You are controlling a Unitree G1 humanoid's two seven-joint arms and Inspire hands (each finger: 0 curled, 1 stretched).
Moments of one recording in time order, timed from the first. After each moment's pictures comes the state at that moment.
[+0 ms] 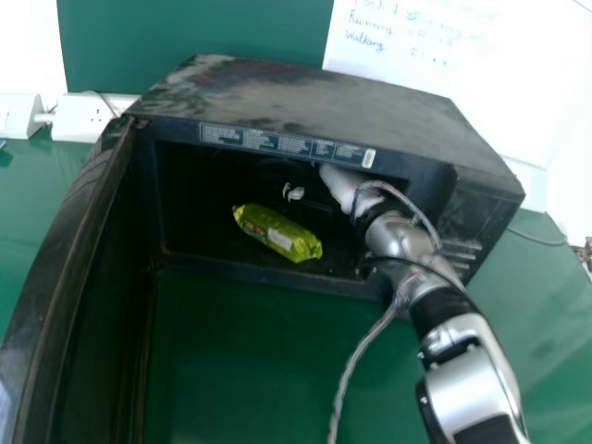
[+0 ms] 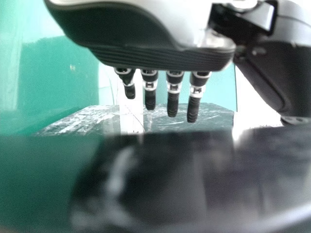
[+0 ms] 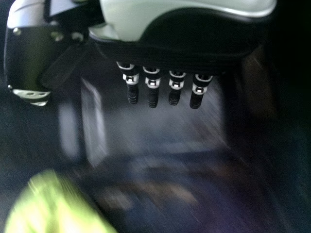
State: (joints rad) left arm 0.98 0.12 0.46 -0.82 -0.52 -0.30 -0.50; right arm -1.31 -0.38 0.45 1.17 -0.65 -0.31 -0.03
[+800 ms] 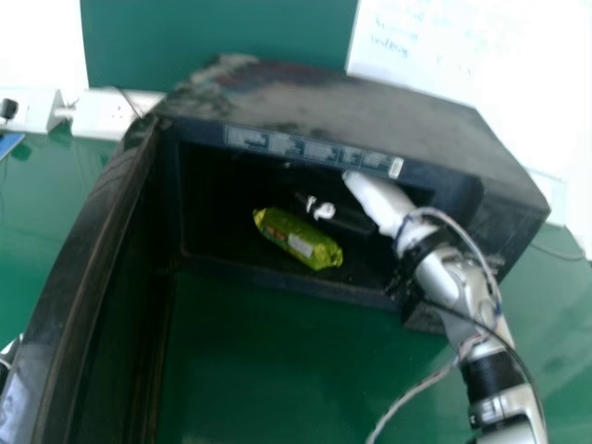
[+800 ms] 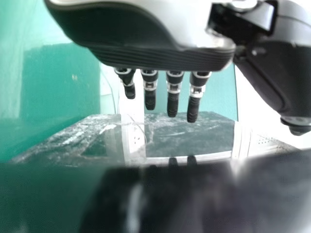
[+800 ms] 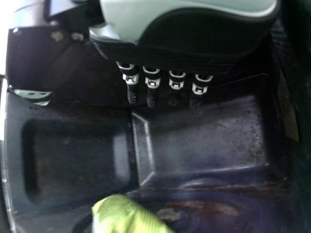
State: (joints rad) left arm 0.98 0.13 0.46 -0.82 -0.53 -0.30 -0.51; right arm -0.87 -0.60 0.27 0.45 -0.57 -0.29 0.15
